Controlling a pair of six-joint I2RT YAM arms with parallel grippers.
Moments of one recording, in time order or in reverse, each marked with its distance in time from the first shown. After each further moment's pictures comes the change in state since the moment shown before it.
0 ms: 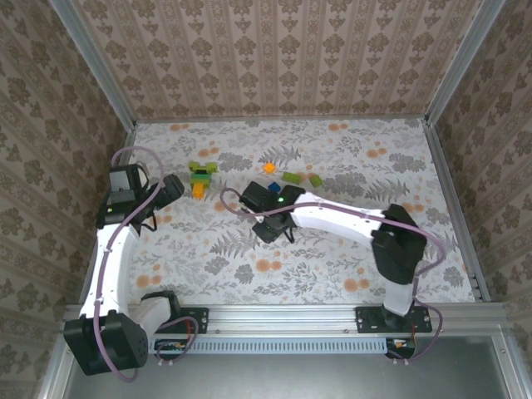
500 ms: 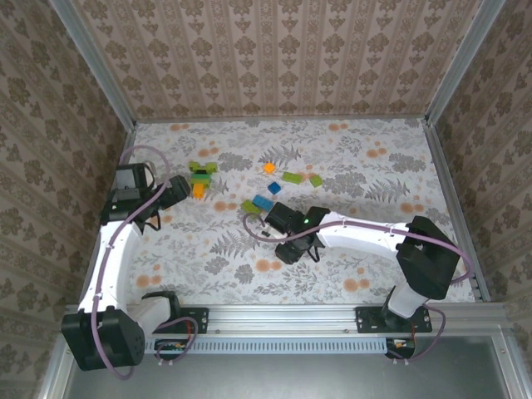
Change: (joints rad) left arm -0.047 0.024 0.000 0.001 0.009 0.014; right arm 0.008 -0.175 -0.364 0.174 -0.097 -0.090
